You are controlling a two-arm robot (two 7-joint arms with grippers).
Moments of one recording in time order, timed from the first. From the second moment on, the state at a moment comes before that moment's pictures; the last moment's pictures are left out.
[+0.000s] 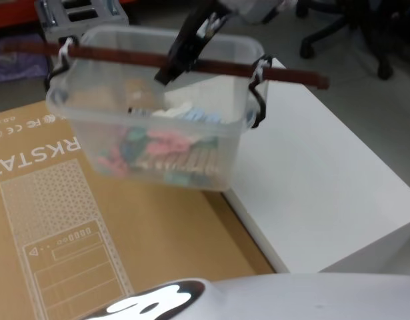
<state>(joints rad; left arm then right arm) -1.47 0.97 1.56 -0.90 0.05 0.15 -1.47 1.24 0.90 -1.10 -1.67 -0.13 -0.24 1.22</state>
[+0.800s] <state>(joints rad) -1.47 0.97 1.56 -0.90 0.05 0.15 -1.47 1.18 1.17 -0.94 -1.71 -0.09 -0.06 1.13</state>
